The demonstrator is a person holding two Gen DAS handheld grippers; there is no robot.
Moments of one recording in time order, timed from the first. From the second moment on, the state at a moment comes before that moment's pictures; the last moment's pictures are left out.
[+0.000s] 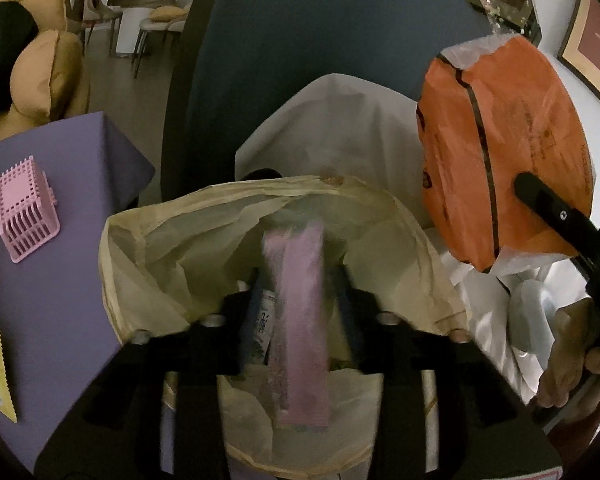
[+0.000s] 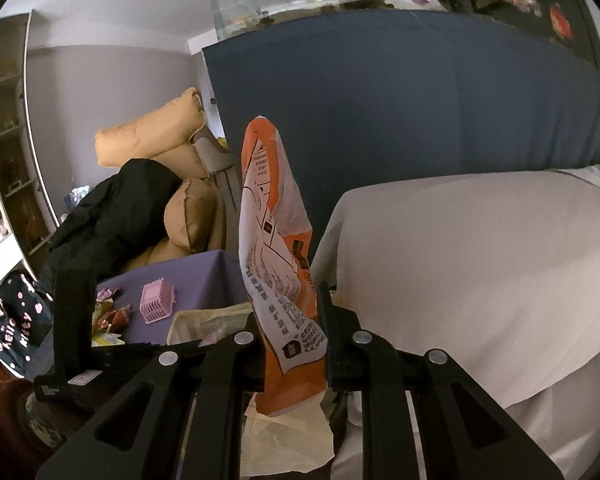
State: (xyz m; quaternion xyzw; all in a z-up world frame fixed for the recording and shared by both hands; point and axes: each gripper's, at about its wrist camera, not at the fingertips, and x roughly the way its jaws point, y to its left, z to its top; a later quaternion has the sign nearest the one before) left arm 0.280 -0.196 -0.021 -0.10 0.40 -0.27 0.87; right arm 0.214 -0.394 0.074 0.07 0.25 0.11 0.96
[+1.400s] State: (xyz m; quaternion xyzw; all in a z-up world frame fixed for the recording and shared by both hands) left arm 0.207 0.010 -0.012 -0.17 0.36 -0.12 0.91; right arm 0.266 -0.329 -0.058 0.02 0.44 0.04 0.90
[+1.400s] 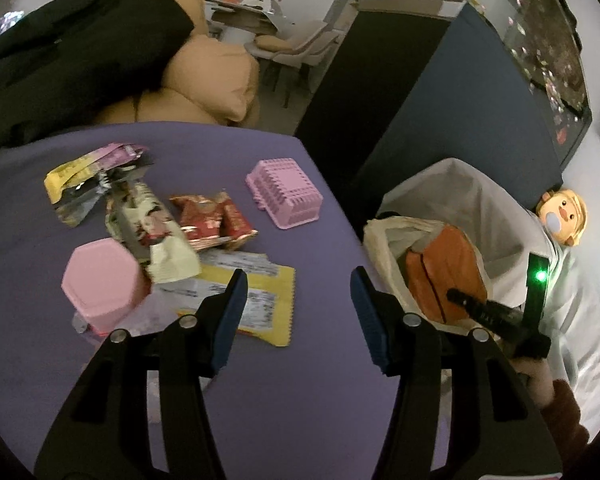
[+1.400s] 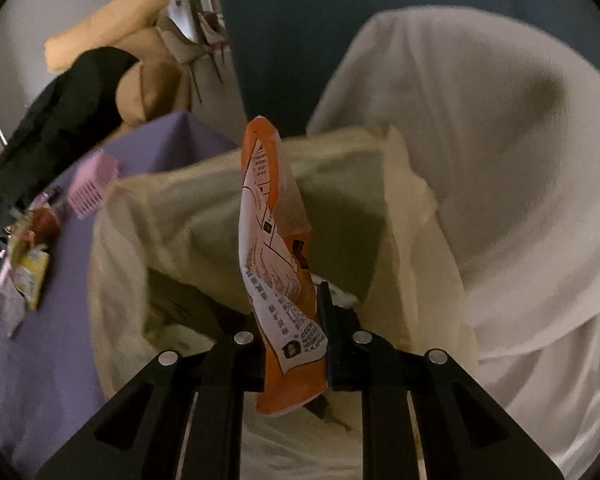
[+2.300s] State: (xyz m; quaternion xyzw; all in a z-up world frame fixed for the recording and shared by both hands) left arm 0.161 0.137 -0.021 -0.18 0.33 -0.03 0.93; right arm 0.220 -0.232 0.022 -0.01 0.35 0.17 0.92
